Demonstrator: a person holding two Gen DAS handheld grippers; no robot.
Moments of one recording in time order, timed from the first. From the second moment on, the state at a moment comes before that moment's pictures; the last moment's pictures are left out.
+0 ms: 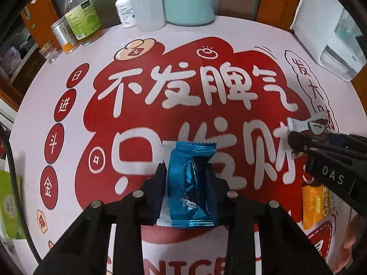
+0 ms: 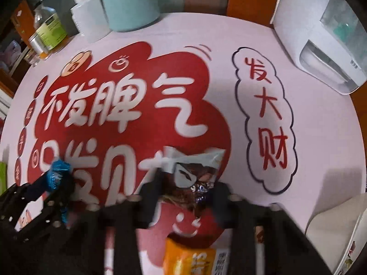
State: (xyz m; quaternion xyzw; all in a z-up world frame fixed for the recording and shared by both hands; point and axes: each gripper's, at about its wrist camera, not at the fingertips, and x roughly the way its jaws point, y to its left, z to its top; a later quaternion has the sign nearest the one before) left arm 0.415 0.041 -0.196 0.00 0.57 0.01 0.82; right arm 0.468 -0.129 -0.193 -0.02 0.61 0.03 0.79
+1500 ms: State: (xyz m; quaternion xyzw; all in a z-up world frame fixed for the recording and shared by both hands) left arm 0.247 -0.289 -0.013 0.00 0.47 -0.35 0.81; right arm 0.120 -0.439 -0.015 0.17 0.40 -0.13 0.89
